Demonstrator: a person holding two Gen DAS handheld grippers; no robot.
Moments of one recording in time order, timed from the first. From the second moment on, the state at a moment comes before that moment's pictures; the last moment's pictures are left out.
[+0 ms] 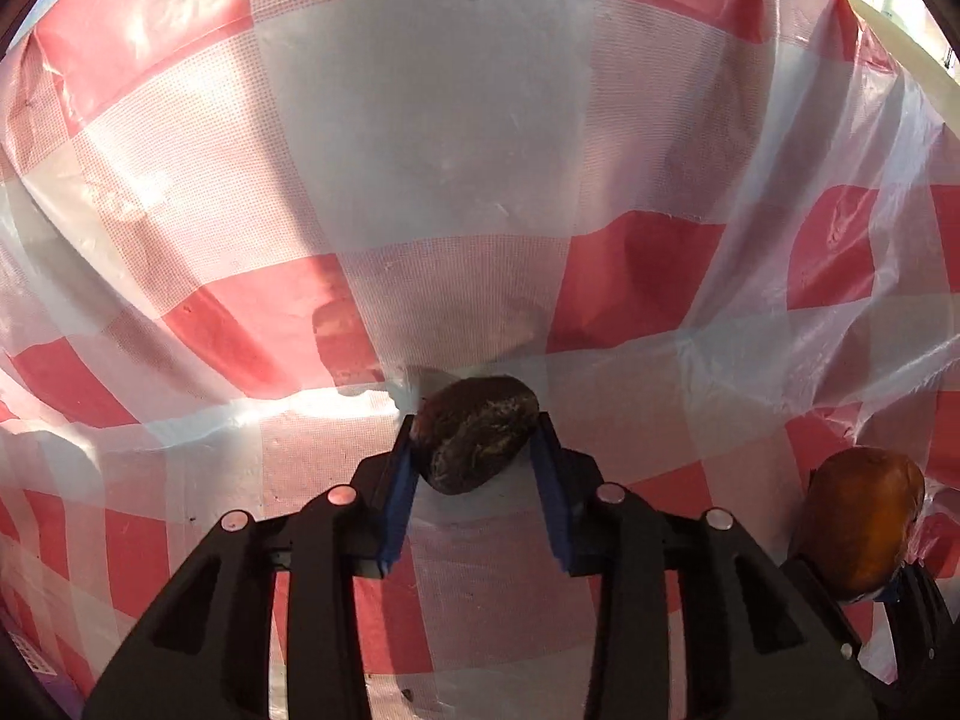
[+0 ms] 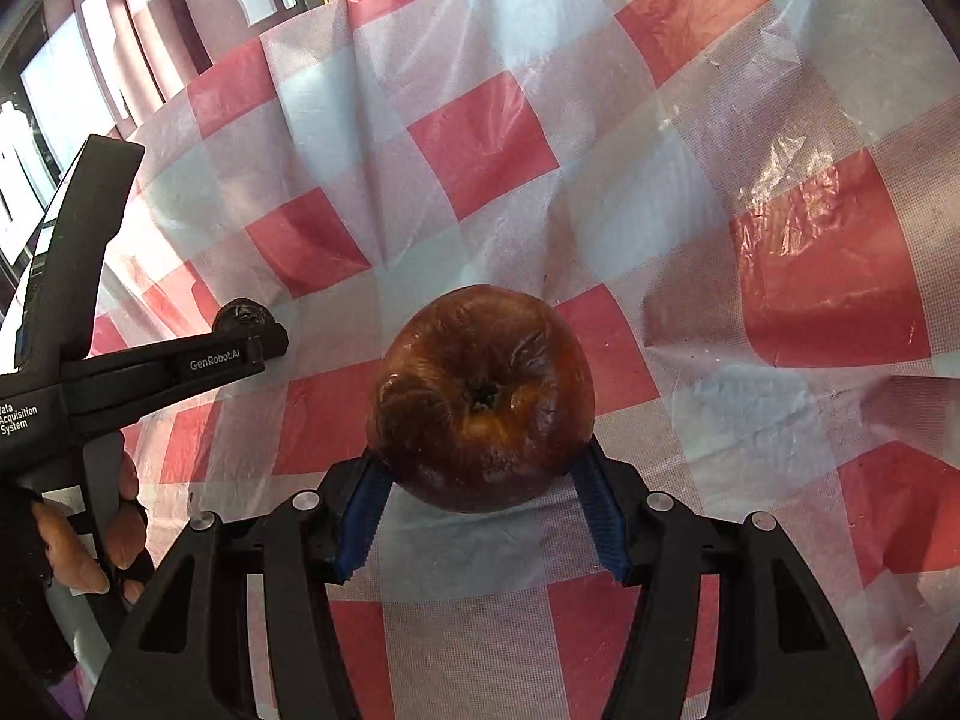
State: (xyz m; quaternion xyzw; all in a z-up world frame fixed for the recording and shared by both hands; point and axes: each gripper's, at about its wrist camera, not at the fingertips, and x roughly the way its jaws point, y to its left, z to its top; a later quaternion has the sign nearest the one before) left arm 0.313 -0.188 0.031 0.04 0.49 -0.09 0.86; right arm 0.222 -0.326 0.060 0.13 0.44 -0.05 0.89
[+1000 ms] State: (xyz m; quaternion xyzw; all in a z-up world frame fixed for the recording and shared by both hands) left arm 0.005 -0.105 0.034 0.04 0.56 -0.17 0.81; right arm 0.006 -0.234 0.097 0.02 0.50 0.03 0.86
